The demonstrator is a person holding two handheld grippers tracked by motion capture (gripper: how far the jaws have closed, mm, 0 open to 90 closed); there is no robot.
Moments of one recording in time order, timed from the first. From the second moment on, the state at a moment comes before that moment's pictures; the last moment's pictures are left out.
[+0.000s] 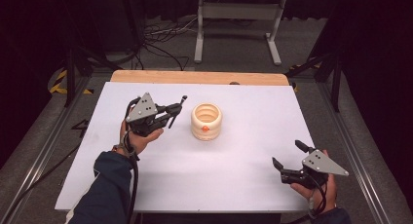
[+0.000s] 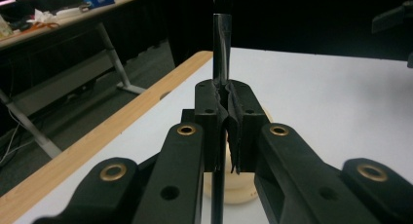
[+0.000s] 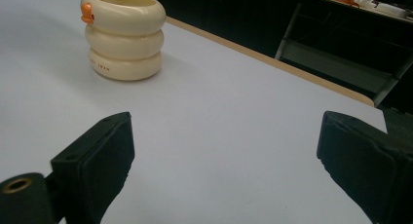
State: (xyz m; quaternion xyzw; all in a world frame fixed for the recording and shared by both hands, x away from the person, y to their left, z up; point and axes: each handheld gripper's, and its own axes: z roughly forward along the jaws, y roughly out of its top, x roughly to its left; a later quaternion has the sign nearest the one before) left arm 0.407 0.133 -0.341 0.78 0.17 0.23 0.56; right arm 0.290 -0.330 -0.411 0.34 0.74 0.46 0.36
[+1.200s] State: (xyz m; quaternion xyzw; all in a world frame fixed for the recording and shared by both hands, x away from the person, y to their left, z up) left arm 0.430 0.092 -0.330 0.74 0.17 0.20 0.63; right arm 0.289 -0.332 -0.411 0.35 0.73 0.46 0.37
